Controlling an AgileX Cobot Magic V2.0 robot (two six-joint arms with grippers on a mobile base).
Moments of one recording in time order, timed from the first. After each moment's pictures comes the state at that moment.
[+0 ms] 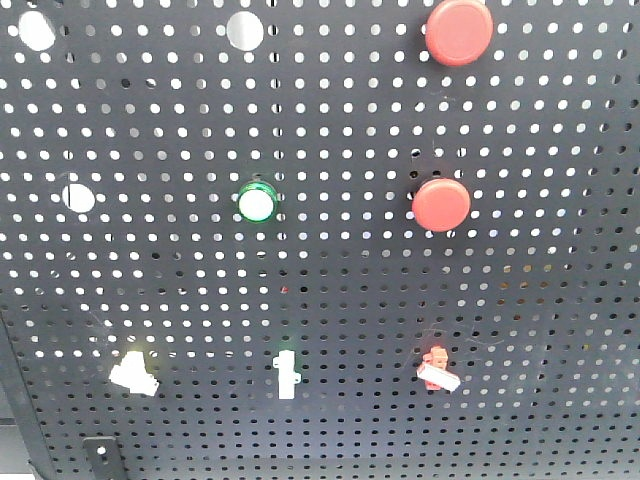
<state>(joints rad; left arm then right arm) -0.04 -0.01 0.02 -0.04 -0.17 0.05 0.00 -0.01 0.01 -0.13 -0.06 0.10</state>
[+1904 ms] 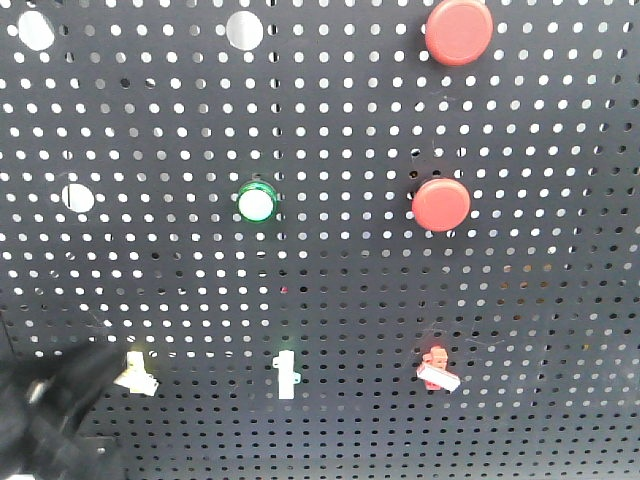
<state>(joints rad) -0.45 1.00 -0.62 -0.04 -0.19 0.05 0.00 0.47 -0.40 -0.13 -0.10 0.10</state>
